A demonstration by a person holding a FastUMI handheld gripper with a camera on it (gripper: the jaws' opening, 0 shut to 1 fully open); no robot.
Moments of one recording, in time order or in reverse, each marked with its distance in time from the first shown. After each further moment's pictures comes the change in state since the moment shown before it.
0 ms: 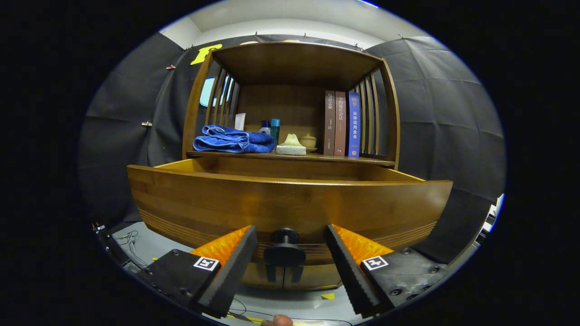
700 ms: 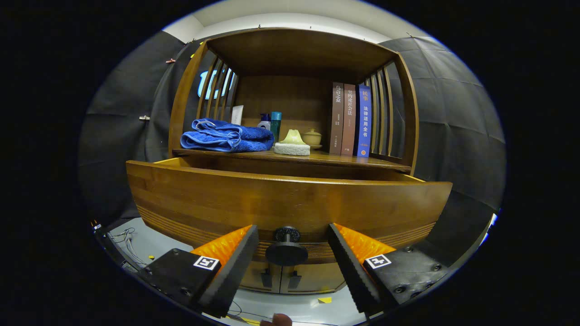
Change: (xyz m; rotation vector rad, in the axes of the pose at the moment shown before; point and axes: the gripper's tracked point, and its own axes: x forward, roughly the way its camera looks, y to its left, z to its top) arm 0.065 0.000 0.011 -0.020 0.037 0.013
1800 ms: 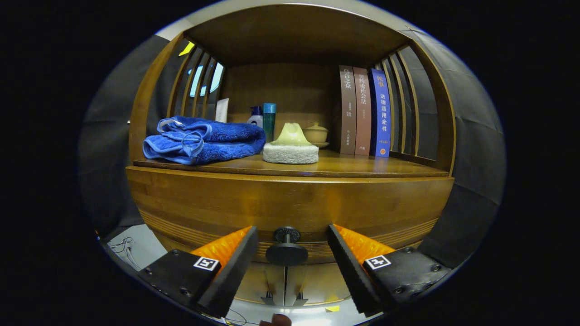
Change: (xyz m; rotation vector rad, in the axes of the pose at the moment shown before) arm 0.100 0.000 0.012 0.036 0.042 -0.008
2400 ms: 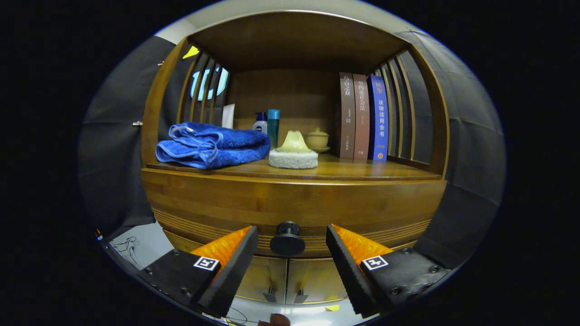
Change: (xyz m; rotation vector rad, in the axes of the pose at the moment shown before) arm -0.041 -0.004 0.019 -0.005 -0.046 0.040
